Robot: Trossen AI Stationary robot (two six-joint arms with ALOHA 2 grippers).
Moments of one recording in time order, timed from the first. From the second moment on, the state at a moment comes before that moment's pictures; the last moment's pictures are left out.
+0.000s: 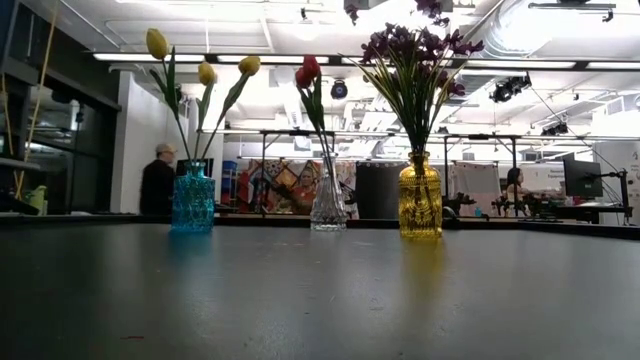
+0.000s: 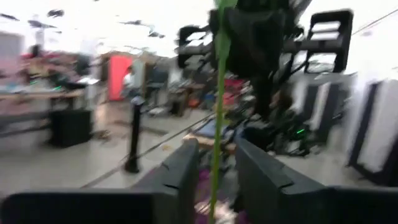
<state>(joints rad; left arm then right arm) -0.06 1.02 1.11 0.15 -0.37 -0.05 -0.06 1.77 2.25 -0.38 0.12 0.08</state>
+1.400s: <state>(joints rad) -0.18 0.71 0.90 -0.13 -0.55 -0.26 -0.42 1.74 1.60 -0.04 0.34 0.10</state>
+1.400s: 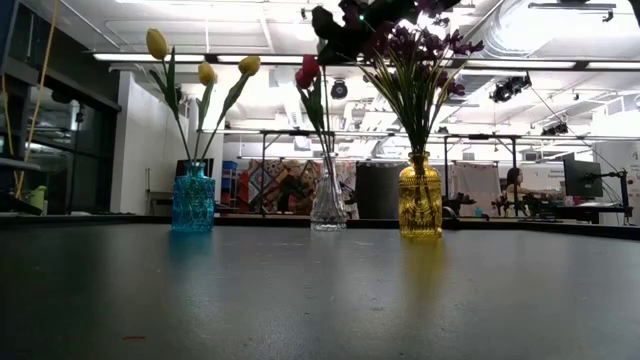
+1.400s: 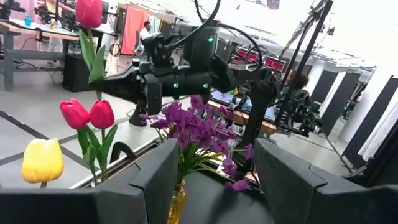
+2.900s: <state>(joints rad) -0.18 0.71 0.90 -0.11 -0.55 -0.26 -0.41 1.74 1.62 -0.15 0.36 0.11</state>
